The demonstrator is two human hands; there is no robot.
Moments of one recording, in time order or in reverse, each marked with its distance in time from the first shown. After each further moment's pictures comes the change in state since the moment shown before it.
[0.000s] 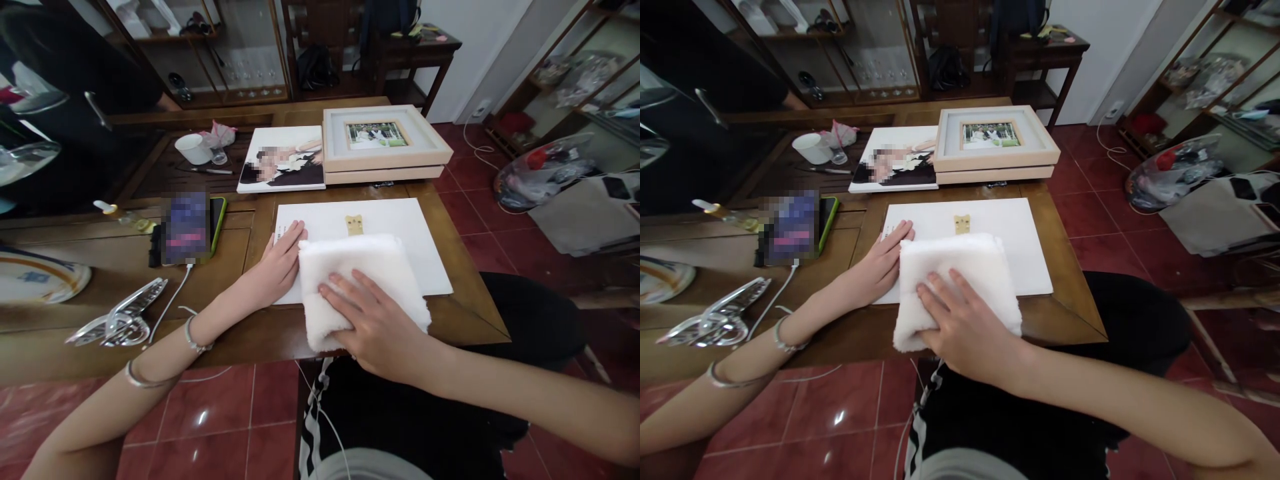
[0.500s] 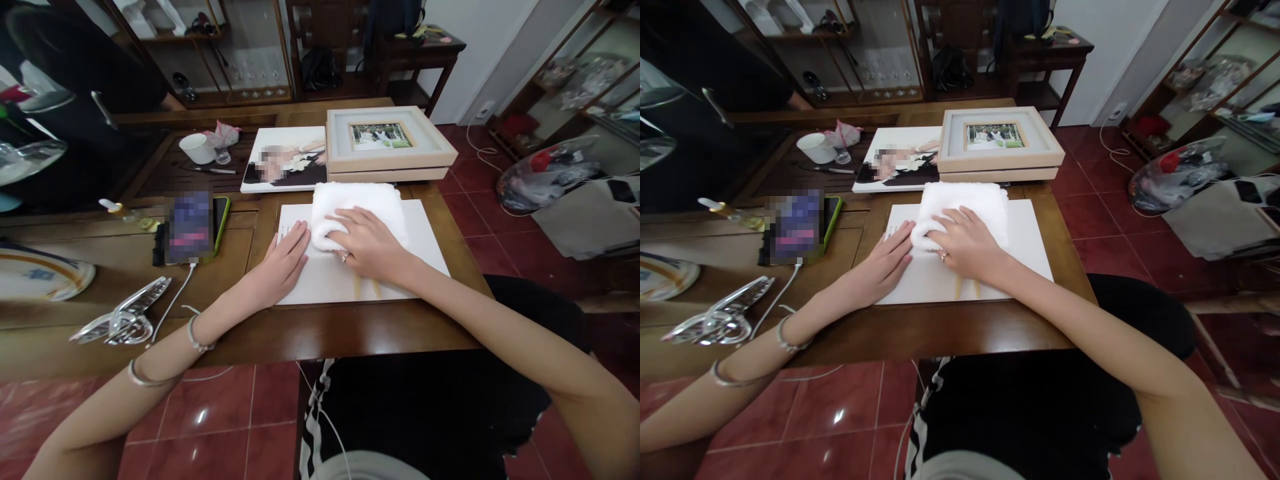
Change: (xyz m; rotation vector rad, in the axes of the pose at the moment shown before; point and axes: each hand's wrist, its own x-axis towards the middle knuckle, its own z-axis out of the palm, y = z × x) left_hand 0.001 0.001 0.000 -0.017 0.026 -0.018; right_hand 0.062 0.094 0.014 -0.032 -0.039 0.222
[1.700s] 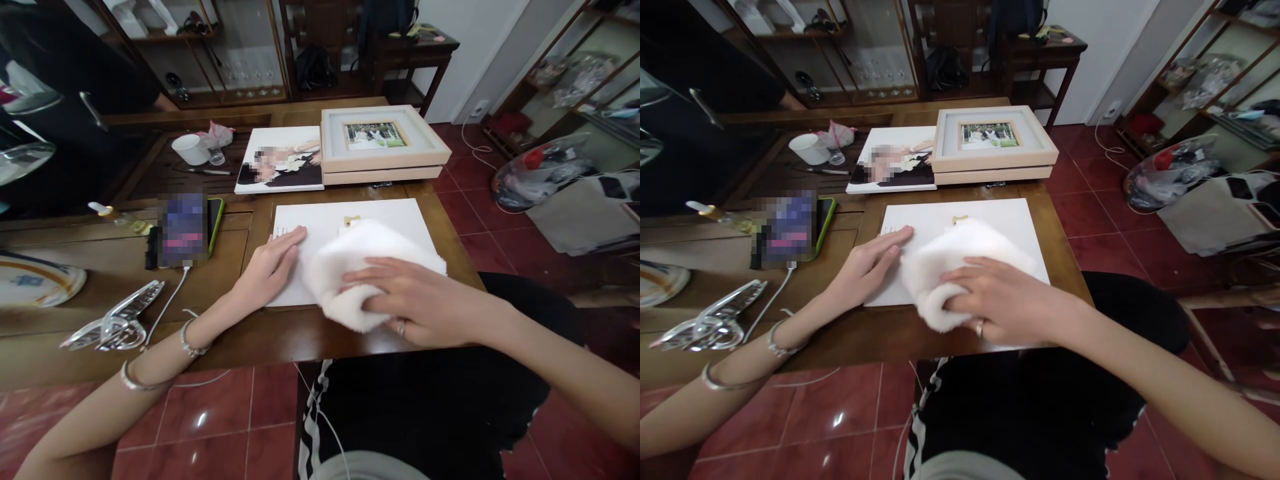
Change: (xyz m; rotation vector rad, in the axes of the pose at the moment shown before) left_hand 0.002 0.009 -0.009 -0.332 0.273 -0.057; right_hand -0.077 -0.012 -0.056 0.285 -0.270 -0.287
